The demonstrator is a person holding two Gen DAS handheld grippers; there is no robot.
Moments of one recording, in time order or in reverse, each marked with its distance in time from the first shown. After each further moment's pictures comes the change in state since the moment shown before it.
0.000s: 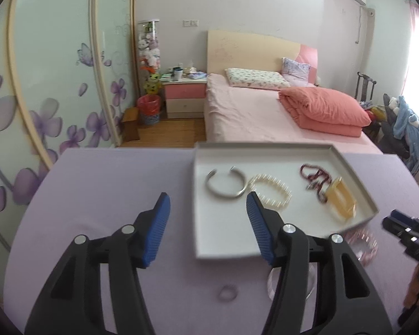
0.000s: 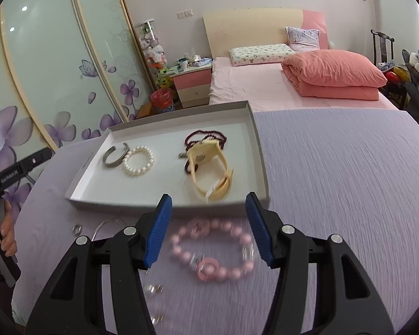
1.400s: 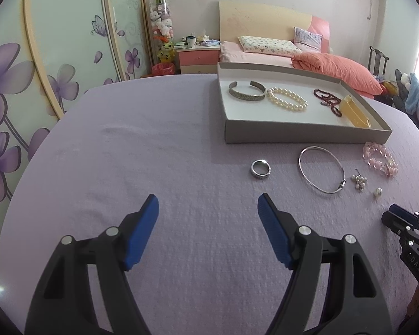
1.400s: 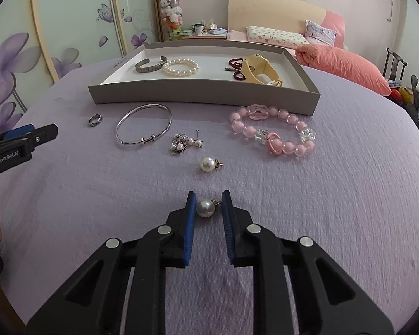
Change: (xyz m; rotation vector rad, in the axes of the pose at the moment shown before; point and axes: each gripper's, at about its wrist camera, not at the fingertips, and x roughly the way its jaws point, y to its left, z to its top) left arm -0.026 0.013 -0.114 0.007 0.153 0.065; right arm -0.006 0.063 -0.105 -0.178 0.145 -0.087
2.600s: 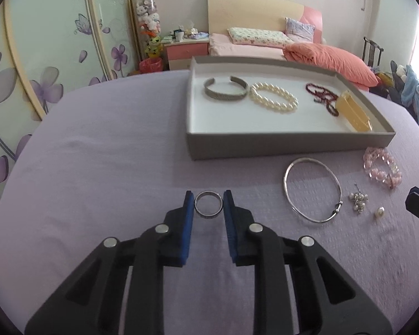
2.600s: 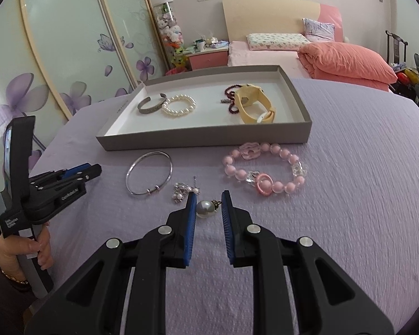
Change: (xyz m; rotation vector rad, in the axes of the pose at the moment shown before) left arm 0.034 -0.029 0.028 0.023 0.031 -0.031; right arm -0.018 -0.026 0.039 0.098 -0.074 0.120
